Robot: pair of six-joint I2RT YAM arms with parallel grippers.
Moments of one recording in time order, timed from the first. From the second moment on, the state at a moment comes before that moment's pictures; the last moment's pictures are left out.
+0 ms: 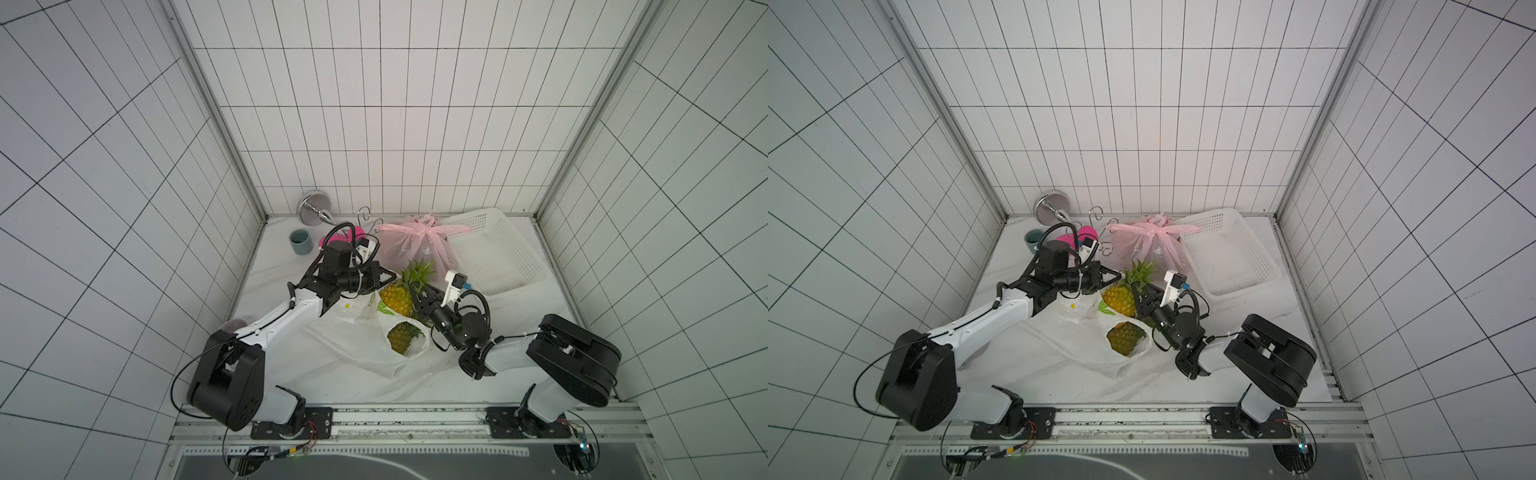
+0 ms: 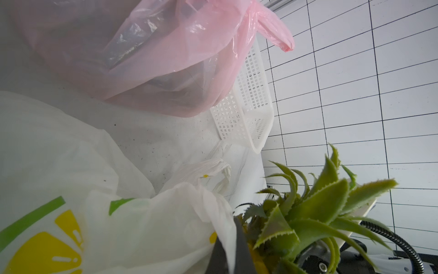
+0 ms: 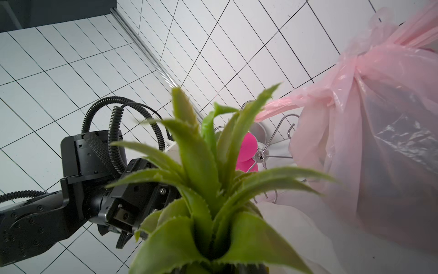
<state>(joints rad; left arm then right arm) -0.39 1.42 0.92 -0.02 0.73 -0.82 0.89 1.64 0.41 1.48 0.23 0.68</state>
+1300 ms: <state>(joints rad) -0.79 1.09 1.08 -0.77 0.06 -0.60 0.81 1.74 0.55 1.17 -0.13 0.65</state>
